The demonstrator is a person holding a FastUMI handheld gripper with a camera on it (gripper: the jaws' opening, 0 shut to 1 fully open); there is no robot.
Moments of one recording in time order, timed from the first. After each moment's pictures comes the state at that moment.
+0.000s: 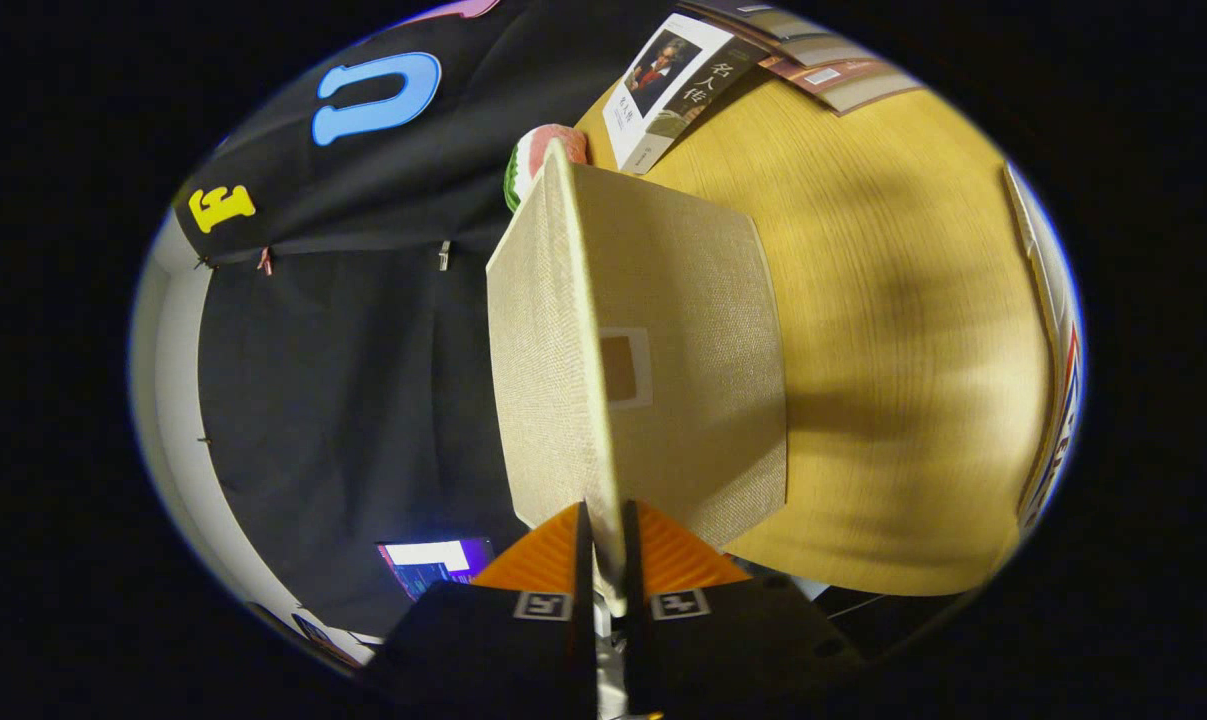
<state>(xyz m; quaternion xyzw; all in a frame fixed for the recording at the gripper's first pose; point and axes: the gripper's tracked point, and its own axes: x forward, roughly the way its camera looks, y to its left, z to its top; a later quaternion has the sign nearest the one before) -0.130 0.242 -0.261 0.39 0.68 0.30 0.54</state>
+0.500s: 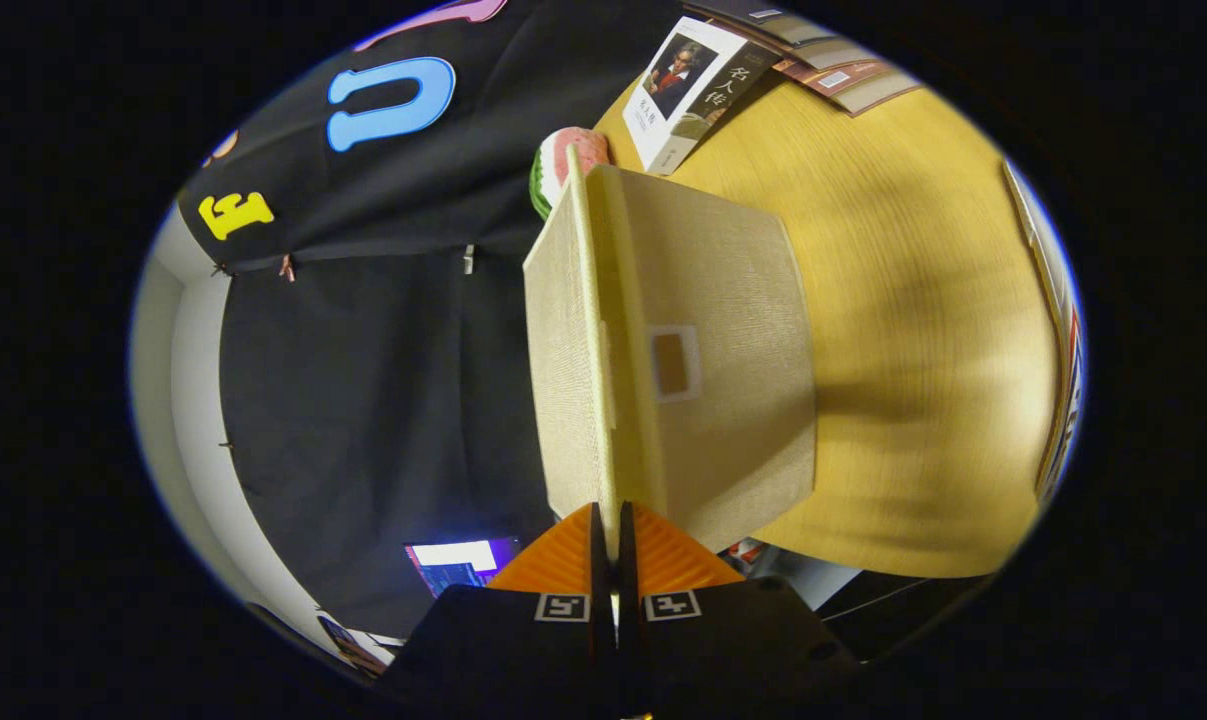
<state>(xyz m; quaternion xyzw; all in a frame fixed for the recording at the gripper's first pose) -0.124 0.247 -0.206 0.43 0.65 0.32 0.53</state>
